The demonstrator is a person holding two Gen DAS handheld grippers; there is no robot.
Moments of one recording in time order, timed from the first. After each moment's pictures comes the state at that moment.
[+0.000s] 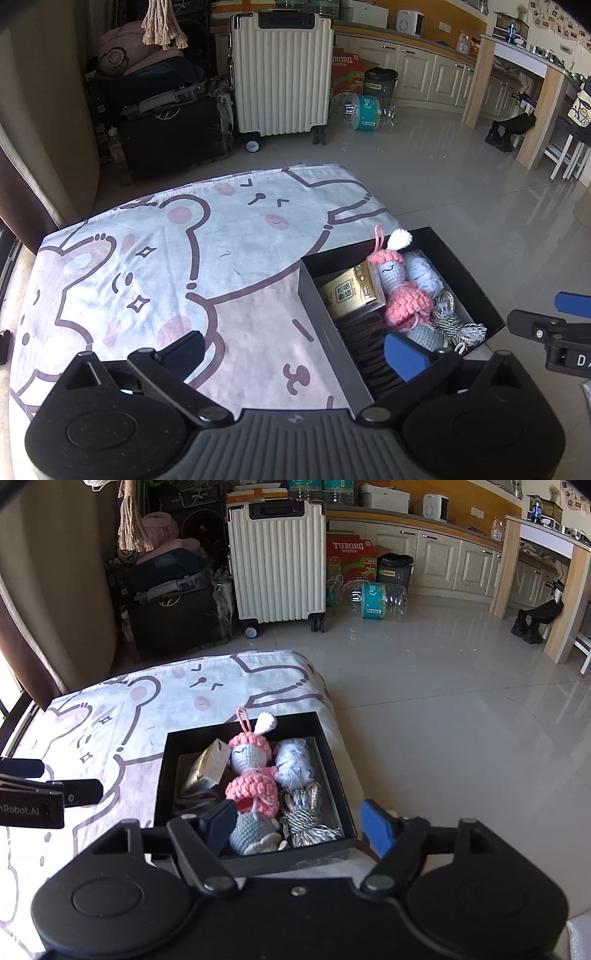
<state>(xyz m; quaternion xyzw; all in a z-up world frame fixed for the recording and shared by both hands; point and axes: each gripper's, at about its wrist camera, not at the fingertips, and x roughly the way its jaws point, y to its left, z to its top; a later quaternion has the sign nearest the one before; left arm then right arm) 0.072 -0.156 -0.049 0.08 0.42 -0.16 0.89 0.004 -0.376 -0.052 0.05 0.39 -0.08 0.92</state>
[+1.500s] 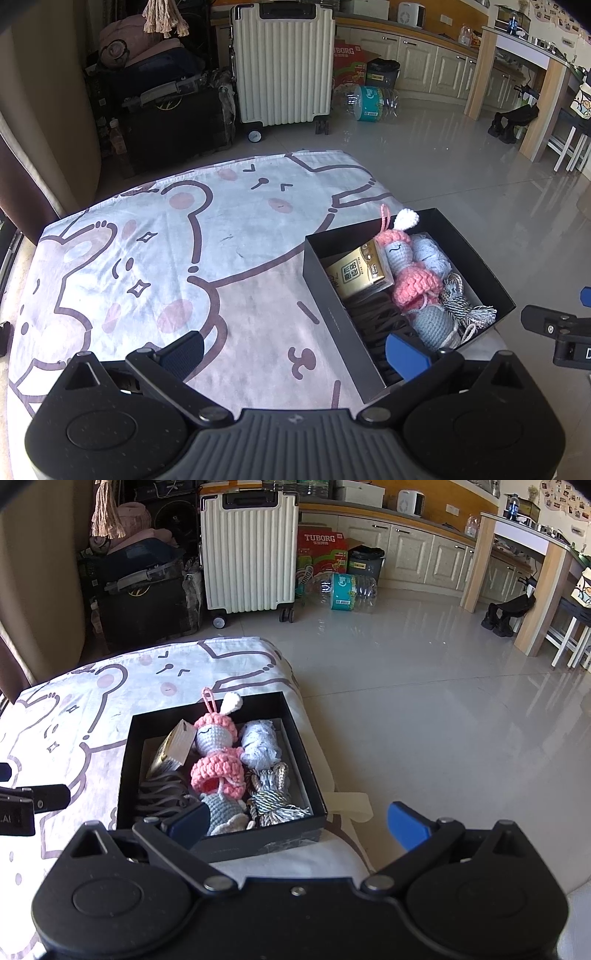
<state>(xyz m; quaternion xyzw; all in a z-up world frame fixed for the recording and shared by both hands) 0.066 -0.152 -0.065 0.08 0.43 -0.16 0.89 -0.004 -0.375 -0.069 0.04 0.40 -0.13 0.91</state>
